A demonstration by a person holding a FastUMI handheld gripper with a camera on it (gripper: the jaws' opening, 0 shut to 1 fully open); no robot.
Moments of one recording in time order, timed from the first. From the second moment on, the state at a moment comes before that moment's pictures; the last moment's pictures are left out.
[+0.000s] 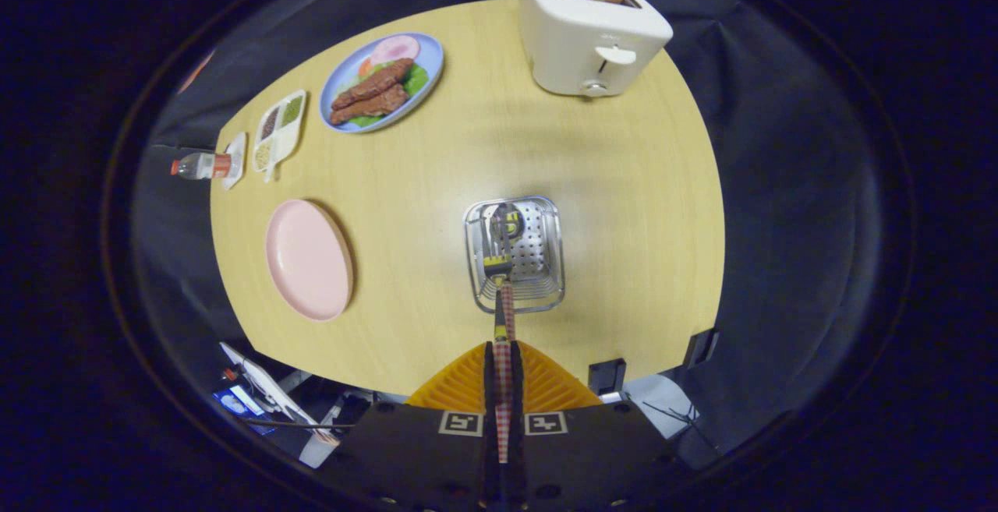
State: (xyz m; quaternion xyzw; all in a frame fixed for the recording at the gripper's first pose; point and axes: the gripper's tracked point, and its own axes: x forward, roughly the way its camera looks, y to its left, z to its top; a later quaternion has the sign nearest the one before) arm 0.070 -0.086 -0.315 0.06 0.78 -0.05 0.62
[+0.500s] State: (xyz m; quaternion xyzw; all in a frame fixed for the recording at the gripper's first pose) arm 0.098 -0.100 -0.360 0.09 0.82 -0.08 0.56
